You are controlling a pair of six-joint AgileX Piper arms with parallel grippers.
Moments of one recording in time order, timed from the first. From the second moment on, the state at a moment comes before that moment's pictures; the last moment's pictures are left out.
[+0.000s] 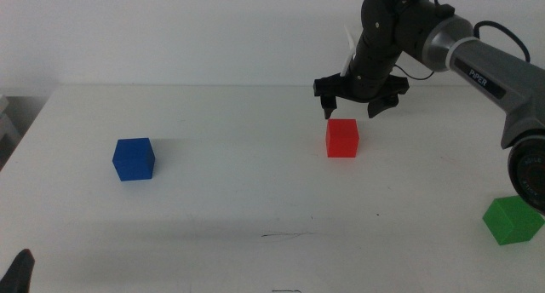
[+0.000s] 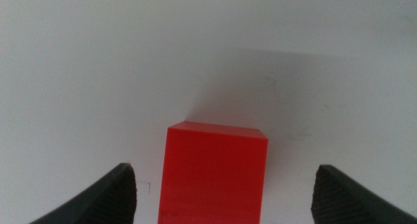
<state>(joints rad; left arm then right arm) 0.00 -0.01 0.03 0.13 0.16 -0.08 0.39 2.30 -2.19 -0.05 1.12 0.34</state>
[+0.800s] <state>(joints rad) 0.00 -0.01 0.03 0.13 0.16 -0.08 0.40 2.37 -2.19 -0.05 1.10 0.38</state>
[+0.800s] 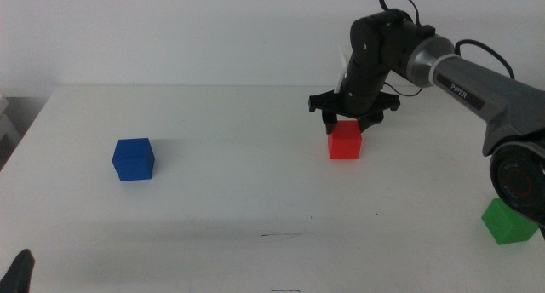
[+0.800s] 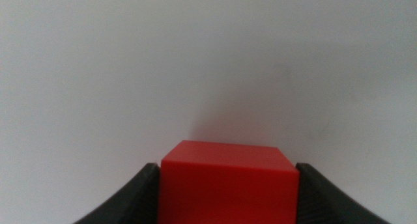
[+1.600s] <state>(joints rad) 0.00 -0.01 0.03 0.13 0.16 -0.08 0.71 2.11 -1.85 -0.18 1.04 0.71</state>
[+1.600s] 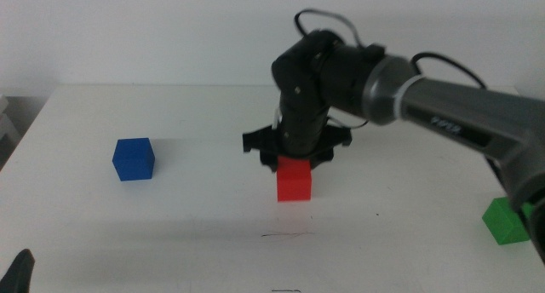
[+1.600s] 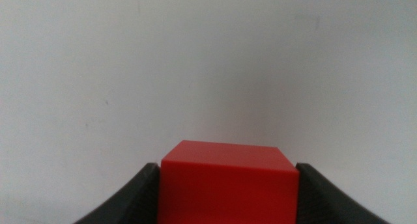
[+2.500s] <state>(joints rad) 0.00 -0.01 0.03 0.13 0.16 -0.08 0.73 2.19 -1.85 -0.13 1.06 0.74</state>
